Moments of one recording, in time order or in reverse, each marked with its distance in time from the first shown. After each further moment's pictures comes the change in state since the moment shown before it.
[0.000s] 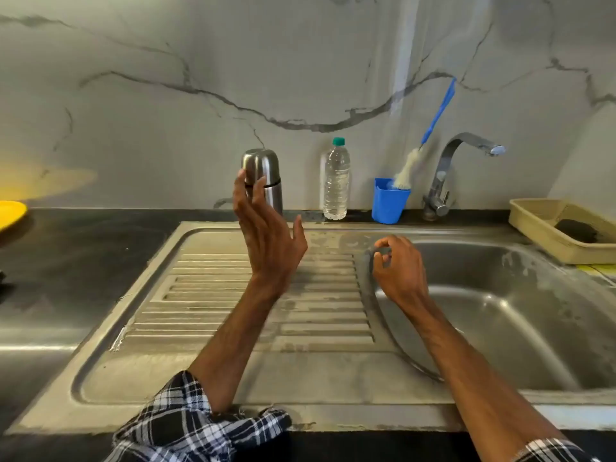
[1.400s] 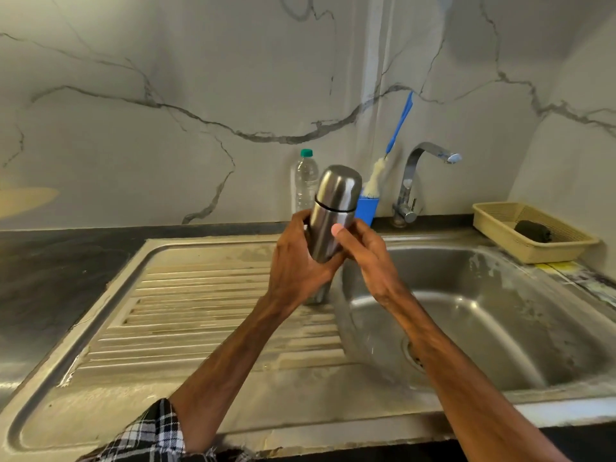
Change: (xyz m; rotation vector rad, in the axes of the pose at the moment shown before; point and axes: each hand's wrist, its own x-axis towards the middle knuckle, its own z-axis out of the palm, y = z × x) left_hand -0.025 0.071 0.013 -0.557 -0.450 -0.025; right_hand -0.001 -0.052 -0.045 0.921 -0.225 0.079
